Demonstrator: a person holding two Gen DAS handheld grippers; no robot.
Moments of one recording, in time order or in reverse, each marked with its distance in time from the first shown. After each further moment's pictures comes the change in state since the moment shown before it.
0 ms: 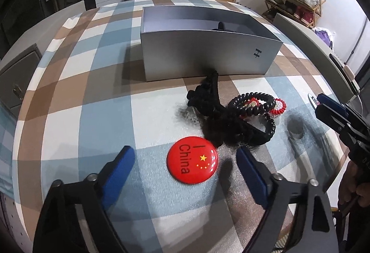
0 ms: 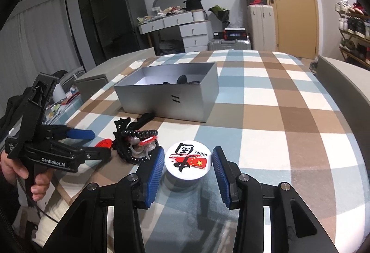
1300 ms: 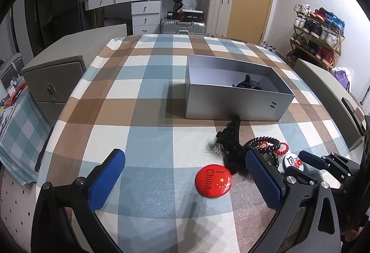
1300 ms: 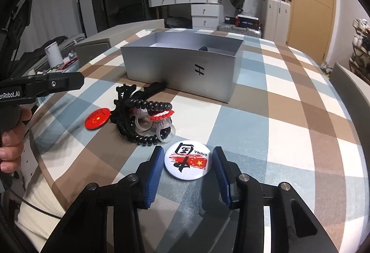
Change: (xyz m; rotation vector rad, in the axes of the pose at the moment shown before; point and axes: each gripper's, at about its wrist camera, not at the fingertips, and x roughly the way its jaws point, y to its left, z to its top) left arm -0.044 0.013 -0.004 -0.149 -0.226 0.138; right arm 0.037 0.030 -0.010 -0.135 0.134 -0.038
